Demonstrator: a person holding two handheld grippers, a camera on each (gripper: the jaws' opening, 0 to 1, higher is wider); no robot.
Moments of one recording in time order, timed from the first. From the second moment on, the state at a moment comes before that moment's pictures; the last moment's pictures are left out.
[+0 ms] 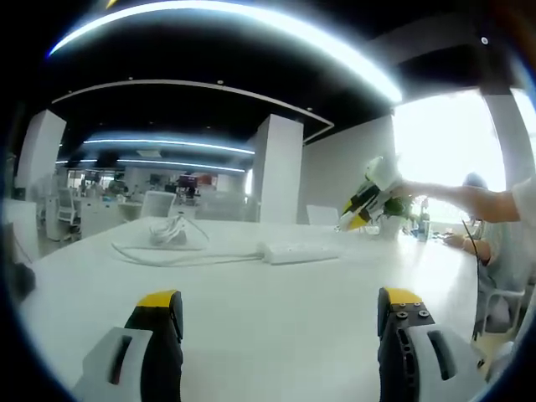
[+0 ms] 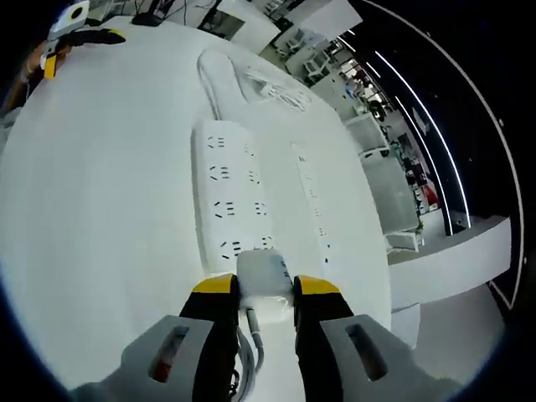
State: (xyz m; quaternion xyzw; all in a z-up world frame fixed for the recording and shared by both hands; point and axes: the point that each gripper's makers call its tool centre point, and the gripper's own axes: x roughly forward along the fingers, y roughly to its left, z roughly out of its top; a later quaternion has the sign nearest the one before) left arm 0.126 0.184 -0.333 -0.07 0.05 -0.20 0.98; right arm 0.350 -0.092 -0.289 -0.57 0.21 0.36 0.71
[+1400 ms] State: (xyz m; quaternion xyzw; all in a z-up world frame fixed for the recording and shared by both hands) left arm 0.131 0.188 -0.336 -0.07 0.05 -0.20 0.98; right arm 0.349 -0.073 -0.316 -0.66 0.31 0.36 0.57
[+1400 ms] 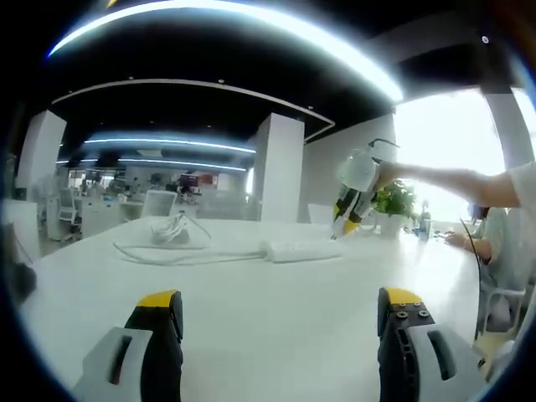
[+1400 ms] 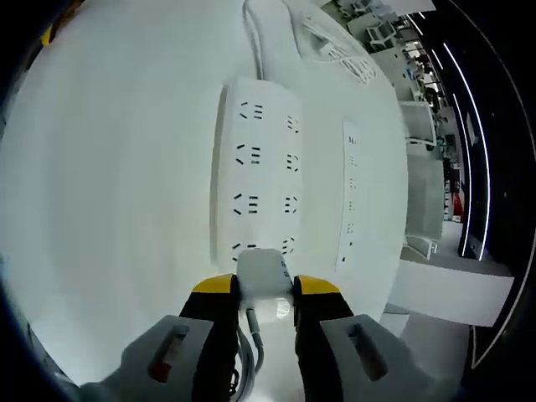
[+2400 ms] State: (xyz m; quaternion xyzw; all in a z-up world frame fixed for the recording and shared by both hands) left arm 0.130 0.193 -0.336 -0.07 0.05 -0.20 0.98; right arm 0.355 -0.072 -0.326 -0.68 0.35 0.34 0.55
